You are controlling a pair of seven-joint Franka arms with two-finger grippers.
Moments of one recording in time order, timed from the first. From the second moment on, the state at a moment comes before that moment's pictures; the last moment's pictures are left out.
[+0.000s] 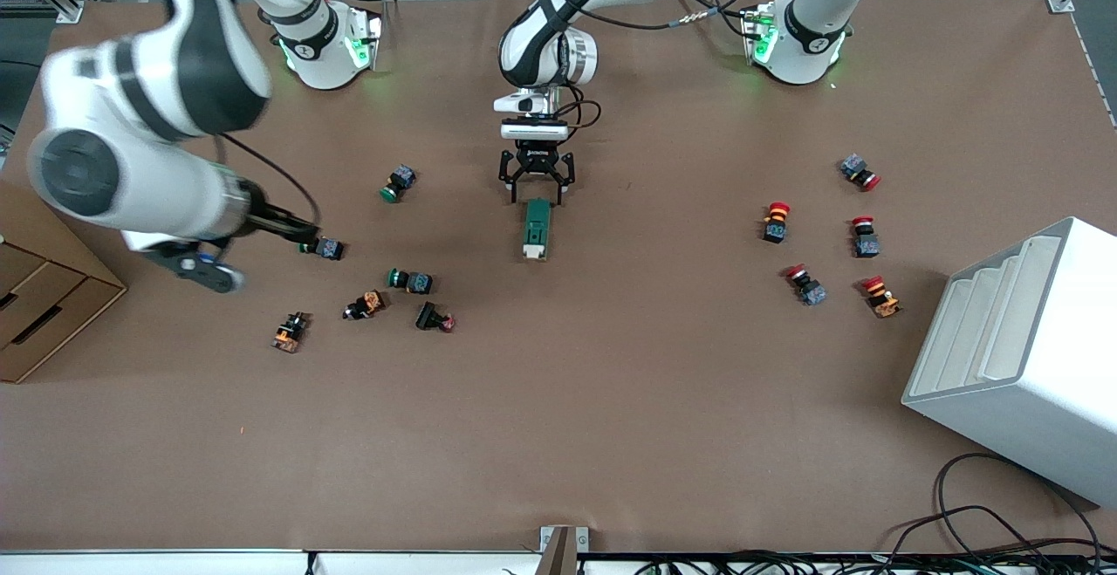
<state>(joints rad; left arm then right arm) -1.03 0.76 -0.24 -1.86 1.65 2.14 -2.47 0.25 0.26 0.02 -1.61 0.07 1.55 0.78</state>
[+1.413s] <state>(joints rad) -1.14 0.88 -0.23 -1.85 1.82 1.86 -2.63 0.63 0.73 0.02 -1.50 0.23 1.99 1.75</state>
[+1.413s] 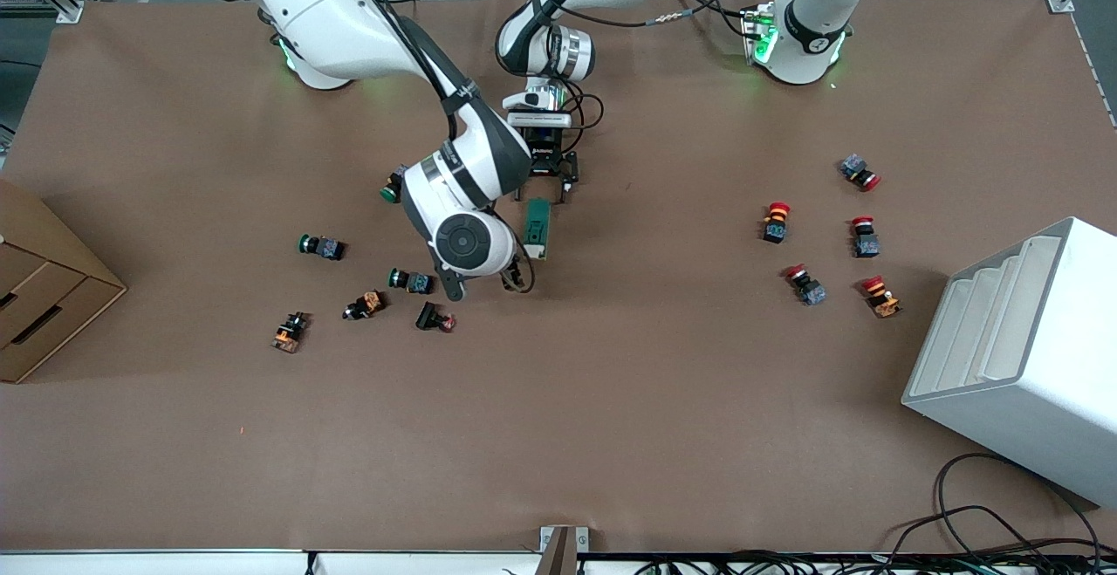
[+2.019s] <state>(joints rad) -1.14 0.89 -0.23 -1.85 1.82 1.86 -2.63 0.70 0.76 0.02 -1.50 0.23 2.01 1.78</state>
